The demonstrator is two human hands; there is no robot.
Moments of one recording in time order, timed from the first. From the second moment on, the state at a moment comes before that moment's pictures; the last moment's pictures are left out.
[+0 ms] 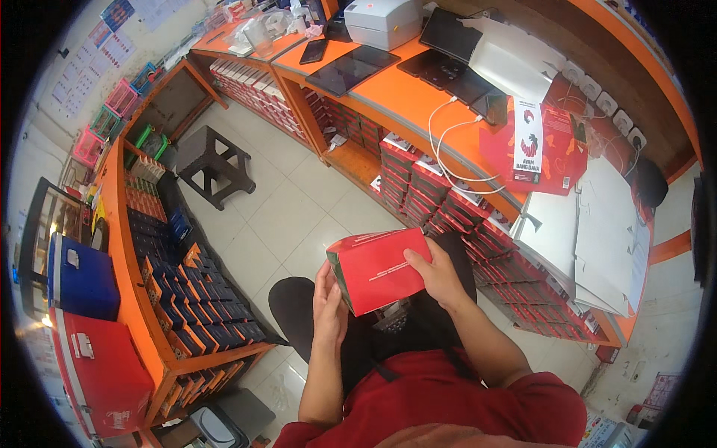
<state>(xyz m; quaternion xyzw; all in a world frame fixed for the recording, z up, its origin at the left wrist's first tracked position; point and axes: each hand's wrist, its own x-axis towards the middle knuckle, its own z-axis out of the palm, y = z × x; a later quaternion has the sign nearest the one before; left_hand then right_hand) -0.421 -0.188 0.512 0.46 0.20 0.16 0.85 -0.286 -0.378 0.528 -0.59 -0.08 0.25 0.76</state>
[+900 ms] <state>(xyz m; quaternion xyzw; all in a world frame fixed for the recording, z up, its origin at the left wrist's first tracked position) -0.449 -0.180 0.488 0.59 0.21 0.13 0.77 -0.278 -0.397 0.521 -0.72 -0.32 0.32 0.52</state>
